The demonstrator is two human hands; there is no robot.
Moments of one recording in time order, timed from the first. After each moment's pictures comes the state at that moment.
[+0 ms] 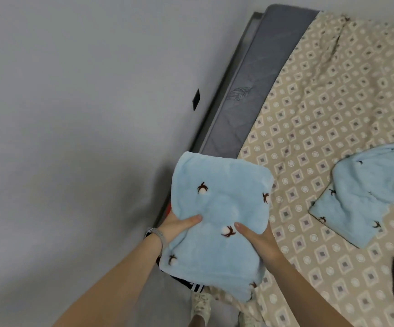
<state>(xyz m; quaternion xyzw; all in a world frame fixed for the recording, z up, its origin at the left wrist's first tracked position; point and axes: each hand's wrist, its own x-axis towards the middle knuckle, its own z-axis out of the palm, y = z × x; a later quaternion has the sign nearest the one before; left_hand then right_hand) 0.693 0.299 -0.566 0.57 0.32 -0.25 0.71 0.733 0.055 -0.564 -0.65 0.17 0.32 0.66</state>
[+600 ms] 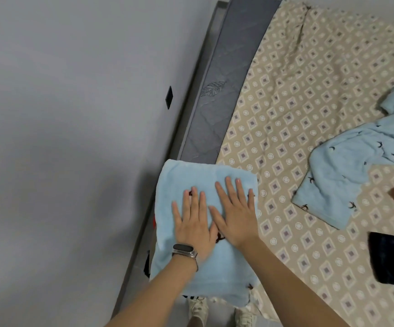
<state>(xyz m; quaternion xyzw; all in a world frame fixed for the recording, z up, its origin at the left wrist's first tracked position) 0.718 0.224 -0.588 0.99 0.07 -0.11 0.12 0.771 0.100 -0.582 -0.96 -0.15 0.12 0.18</state>
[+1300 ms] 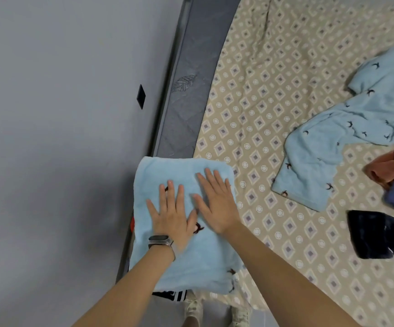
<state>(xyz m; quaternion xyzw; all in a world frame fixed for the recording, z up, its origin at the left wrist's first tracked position) 0.739 0.220 -0.596 0.98 0.06 -0.17 0.09 0.789 0.078 -0.594 -0.93 -0.13 0.16 0.30</state>
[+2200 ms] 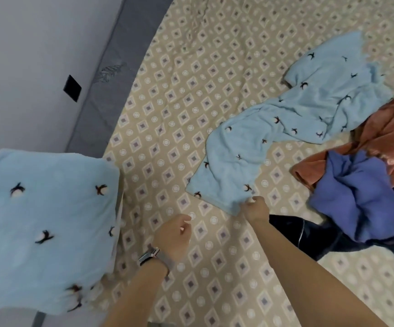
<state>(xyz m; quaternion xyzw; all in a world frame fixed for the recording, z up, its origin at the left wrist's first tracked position) 0.761 -0.096 -0.618 0.86 0.18 -0.30 0.36 0.839 -0.320 -0.686 -0.82 0.35 0.30 0.35</state>
